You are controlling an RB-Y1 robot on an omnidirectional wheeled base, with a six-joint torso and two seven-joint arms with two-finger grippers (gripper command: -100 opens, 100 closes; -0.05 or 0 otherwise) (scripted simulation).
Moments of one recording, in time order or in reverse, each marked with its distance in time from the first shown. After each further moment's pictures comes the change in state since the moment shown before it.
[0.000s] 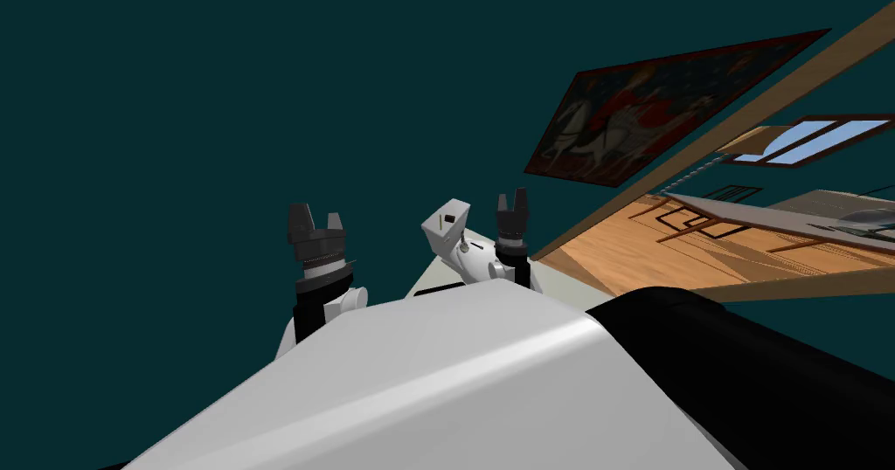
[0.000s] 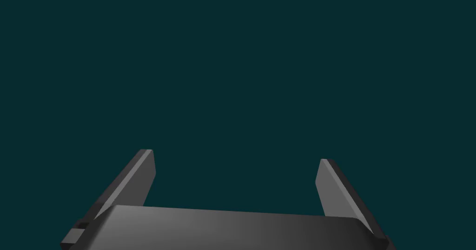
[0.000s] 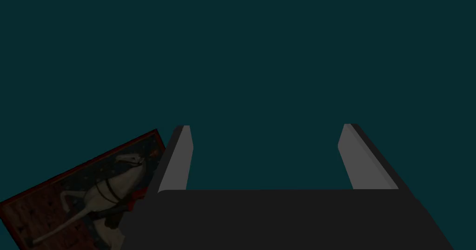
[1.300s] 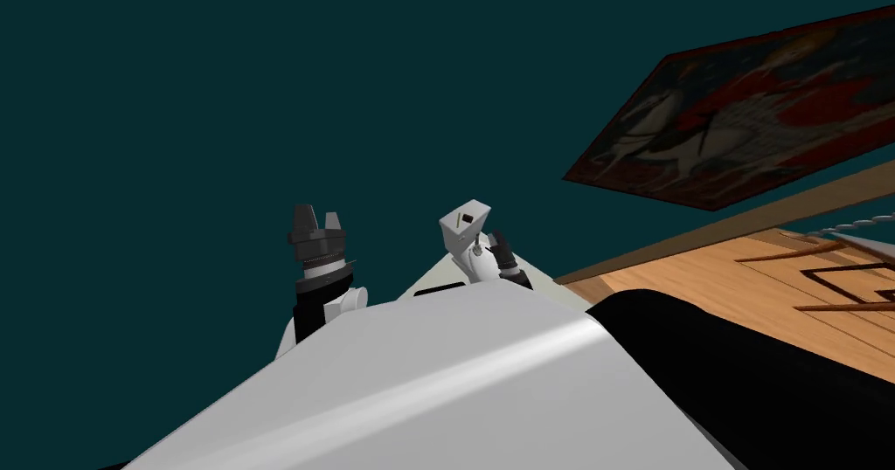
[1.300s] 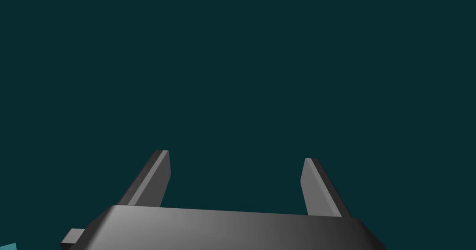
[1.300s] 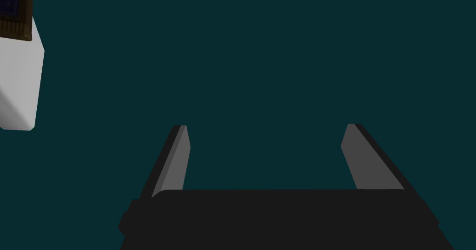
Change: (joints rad) left arm 0.000 0.000 0.000 0.000 0.000 0.000 0.000; right arm 0.290 -0.284 0.086 0.212 -0.092 -0.025 0.048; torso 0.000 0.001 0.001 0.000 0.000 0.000
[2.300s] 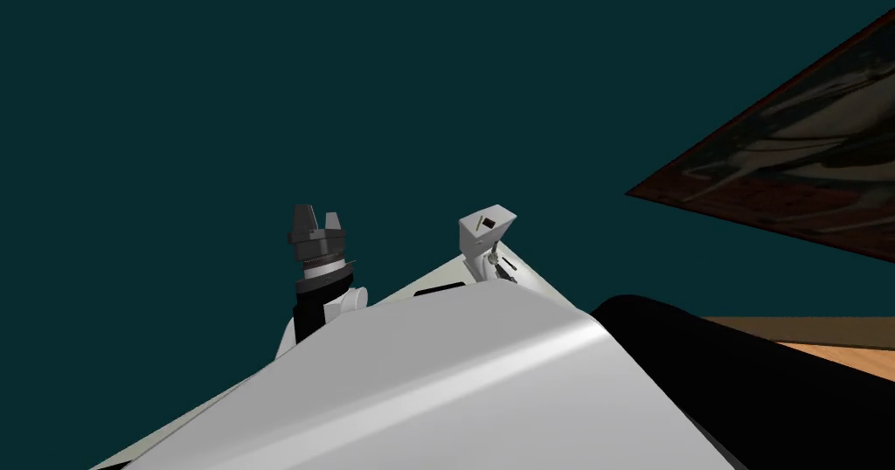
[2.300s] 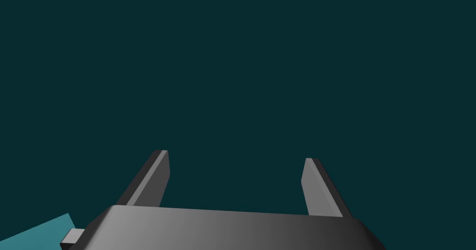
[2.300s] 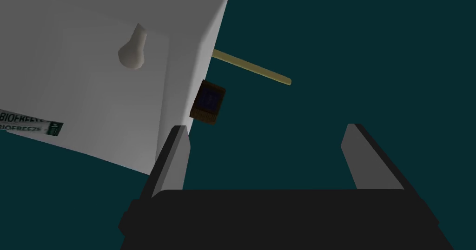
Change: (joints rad) left arm 0.000 0.000 0.000 0.000 0.000 0.000 0.000; right arm 0.258 -0.227 0.090 0.197 -0.098 -0.030 0.067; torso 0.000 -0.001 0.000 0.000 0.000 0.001
